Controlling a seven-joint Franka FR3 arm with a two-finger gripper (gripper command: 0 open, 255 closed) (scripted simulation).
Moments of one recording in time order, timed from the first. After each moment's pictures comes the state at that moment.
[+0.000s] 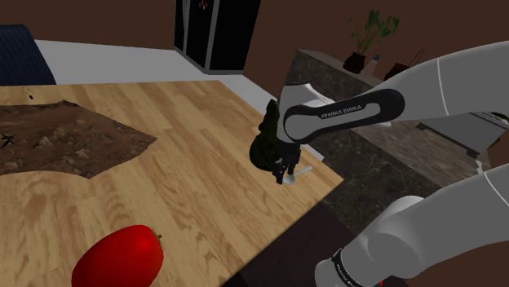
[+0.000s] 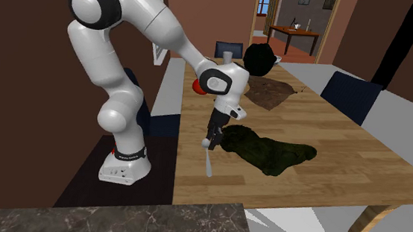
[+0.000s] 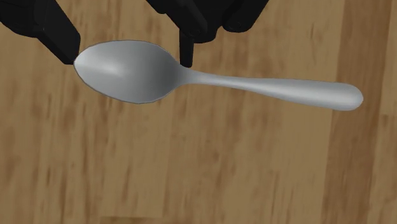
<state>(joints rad) -0.03 -0.28 0.05 -2.61 -0.09 2.05 -0.03</state>
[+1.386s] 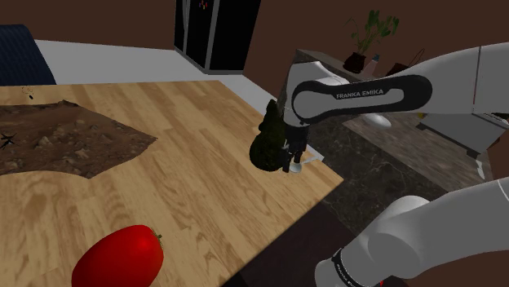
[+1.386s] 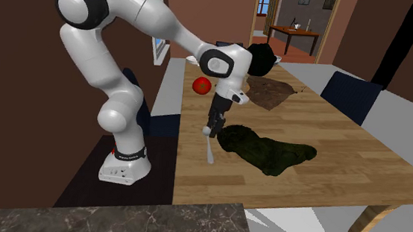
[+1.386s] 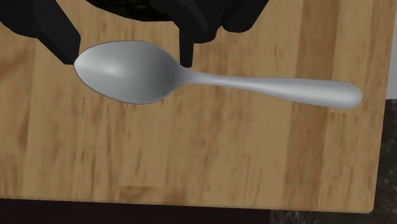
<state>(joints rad) -0.02 -0.38 0.05 -2.53 -0.08 1.87 -0.05</state>
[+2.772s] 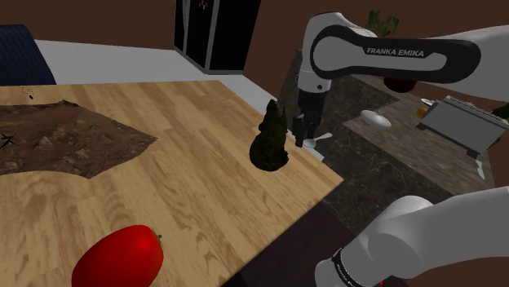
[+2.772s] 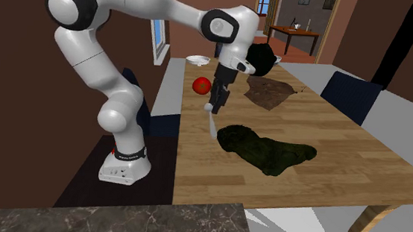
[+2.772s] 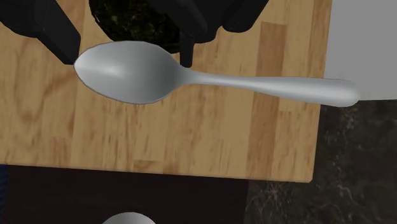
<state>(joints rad) -0.02 -0.46 0.05 -2.30 -0.07 1.57 -0.08</state>
